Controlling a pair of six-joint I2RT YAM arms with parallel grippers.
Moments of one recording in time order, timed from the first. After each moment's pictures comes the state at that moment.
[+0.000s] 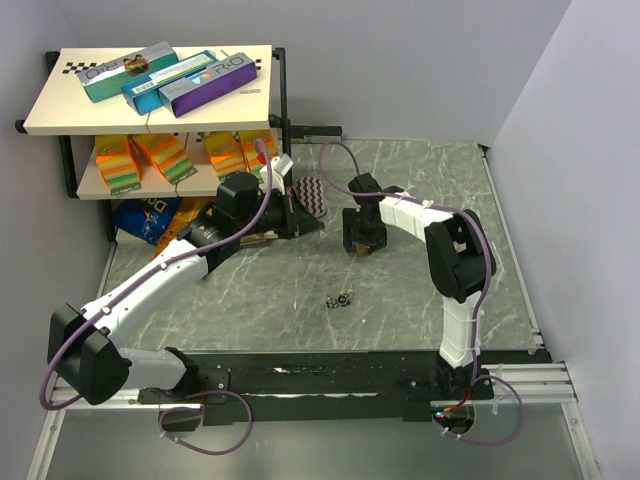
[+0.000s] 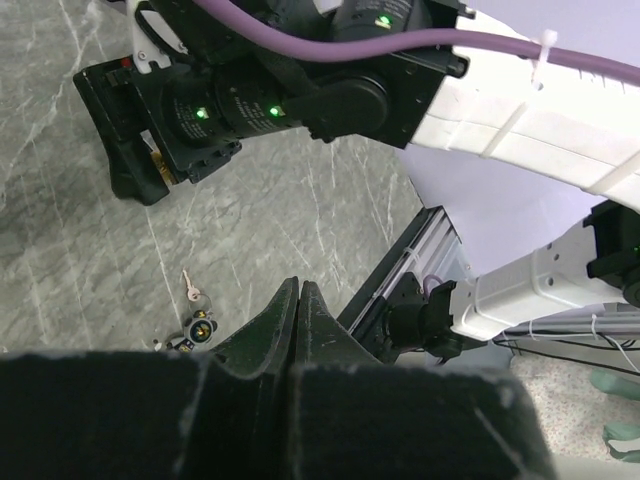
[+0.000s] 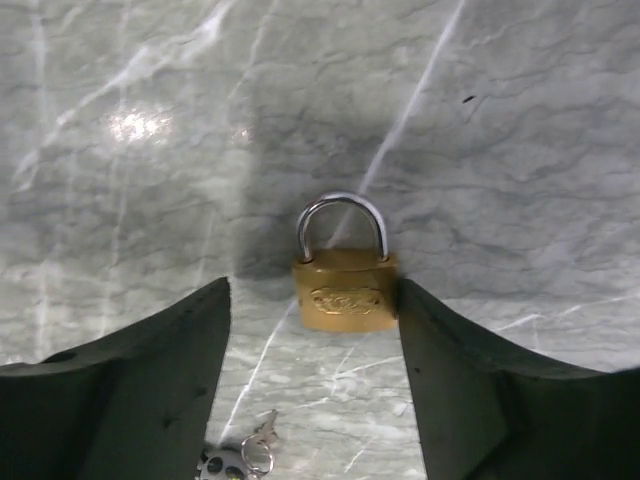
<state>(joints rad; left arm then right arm) -0.62 1.29 1.12 -0.14 0.42 -0.65 0.44 2.01 1.43 -0.68 0.02 0.43</state>
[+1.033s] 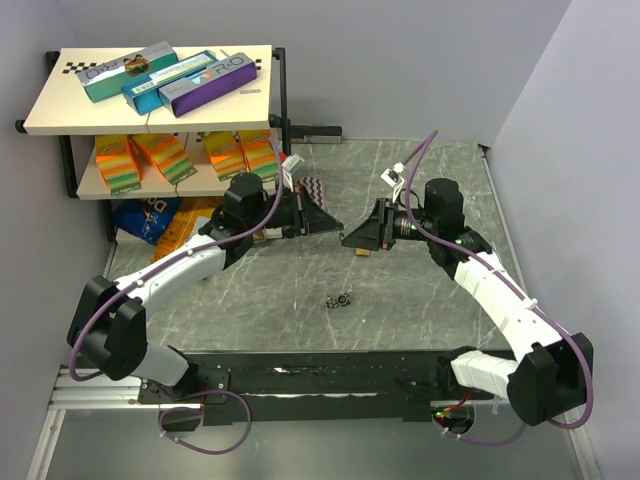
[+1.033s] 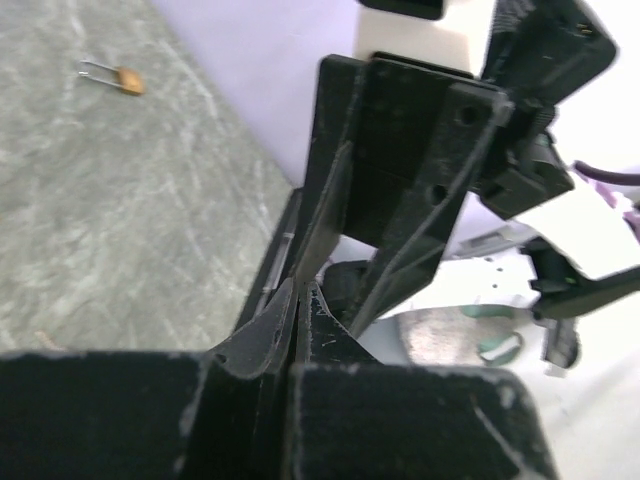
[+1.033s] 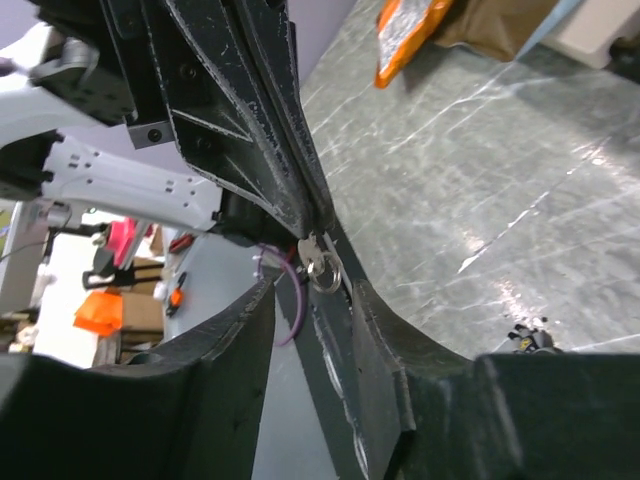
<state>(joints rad) -0.59 1.43 1.03 0.32 0.75 -0.88 0.32 1.15 0.92 -0.11 -0.96 0.58</state>
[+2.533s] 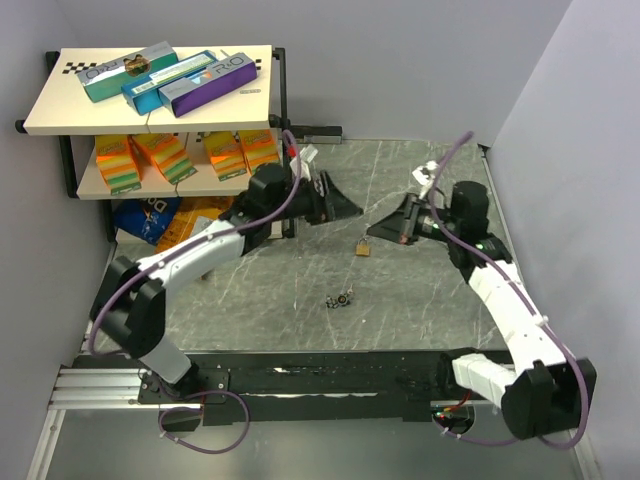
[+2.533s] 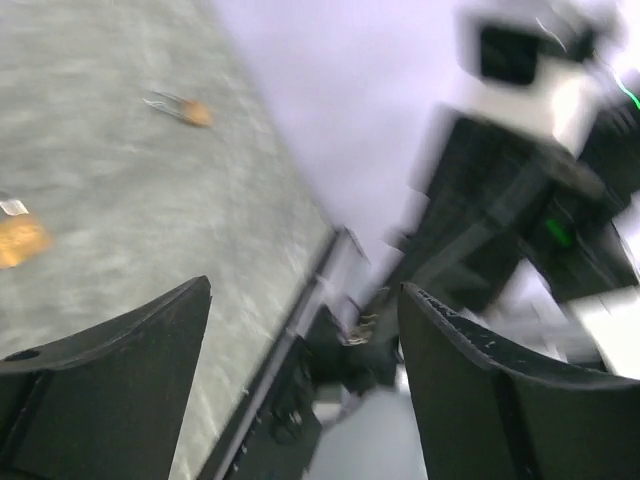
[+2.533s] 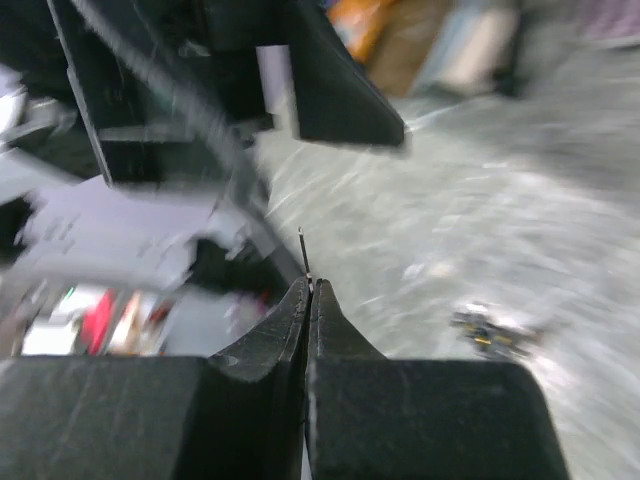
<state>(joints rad) -0.64 1.55 1.14 0.28 0.60 -0.91 0.18 1.09 0.91 -0.17 -0.92 0.60</state>
